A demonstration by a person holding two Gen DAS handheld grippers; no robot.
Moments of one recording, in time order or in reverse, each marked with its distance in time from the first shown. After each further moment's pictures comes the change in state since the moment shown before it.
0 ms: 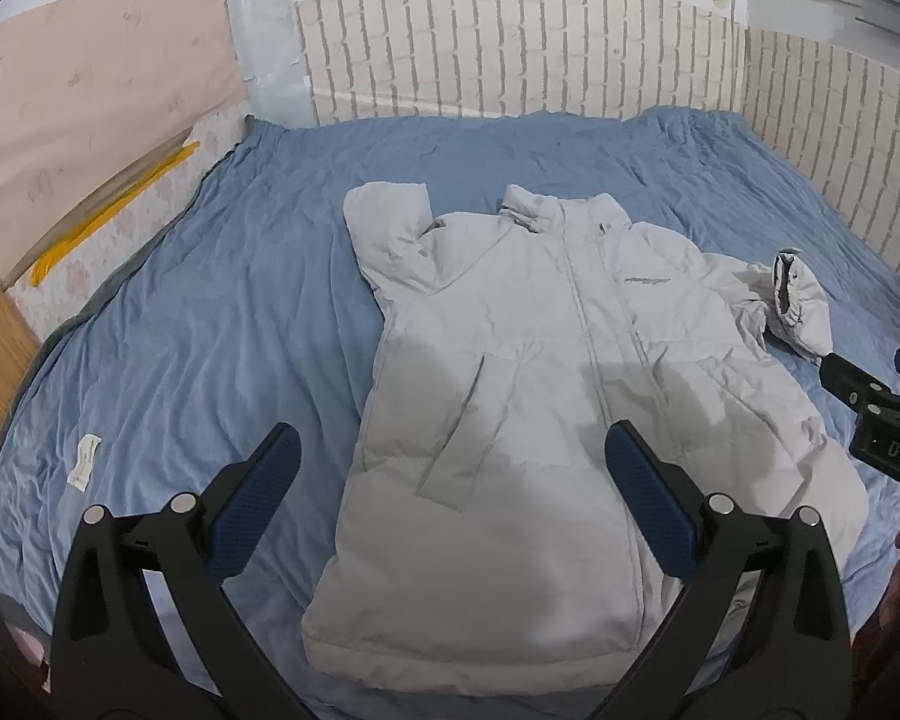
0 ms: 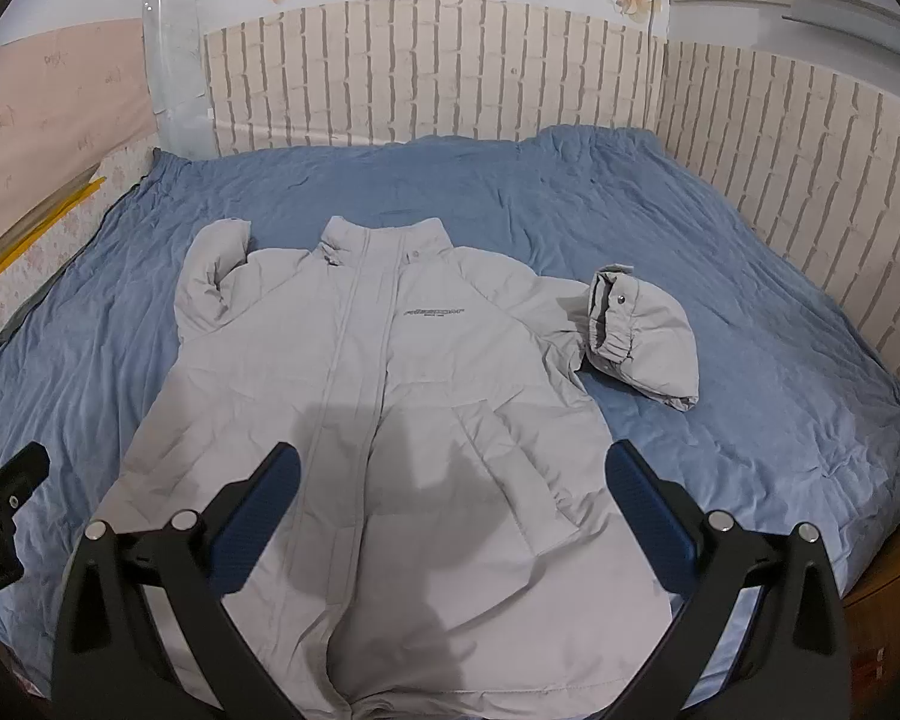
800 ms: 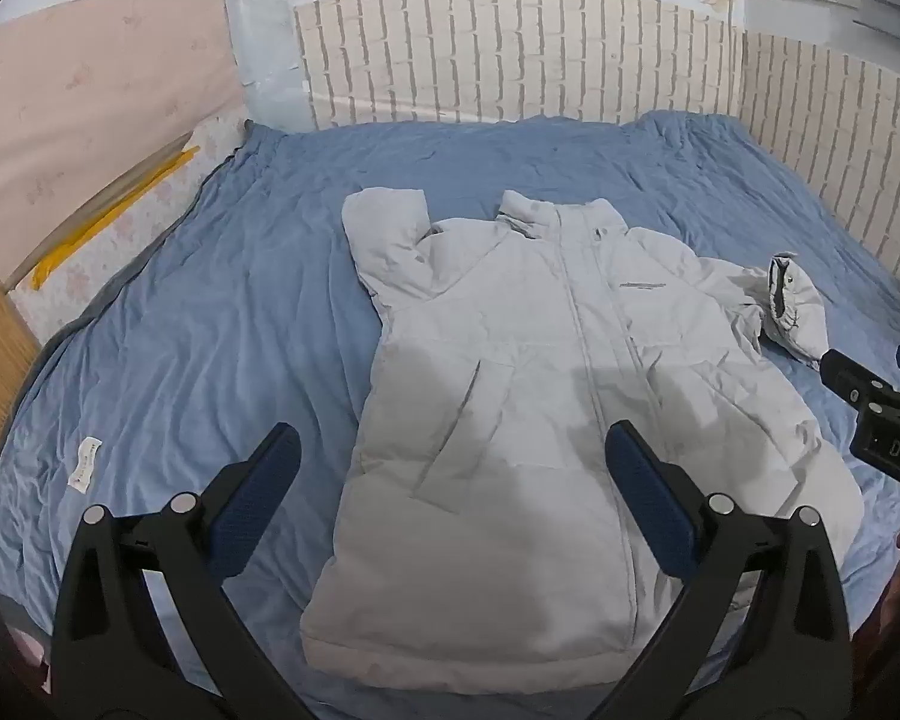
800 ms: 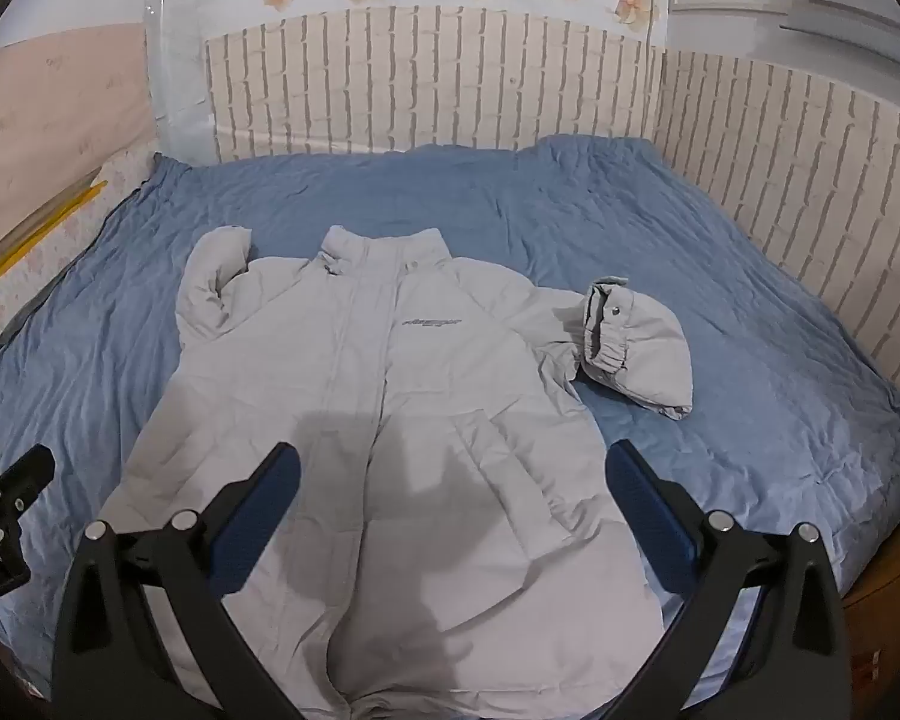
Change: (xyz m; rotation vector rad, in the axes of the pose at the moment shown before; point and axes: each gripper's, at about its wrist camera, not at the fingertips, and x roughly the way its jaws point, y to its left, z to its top) left arm -0.008 -0.003 0.000 -0.004 -0.014 -0.011; right arm -0.005 0.000 0.003 -0.003 -0.006 -0.005
